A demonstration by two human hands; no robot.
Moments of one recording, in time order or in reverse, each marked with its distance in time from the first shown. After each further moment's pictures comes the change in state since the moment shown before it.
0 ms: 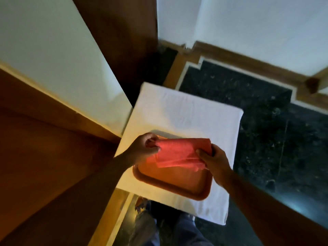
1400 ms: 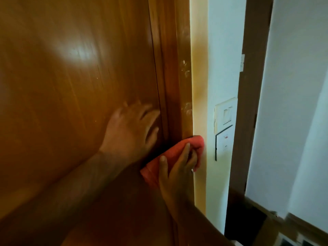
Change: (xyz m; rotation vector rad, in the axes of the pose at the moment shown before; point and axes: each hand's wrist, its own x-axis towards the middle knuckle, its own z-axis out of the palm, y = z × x) left_hand -0.452 0.337 -0.355 1.408 1.490 0.410; right_hand -0.314 -0.498 0.293 0.061 0.107 -1.142
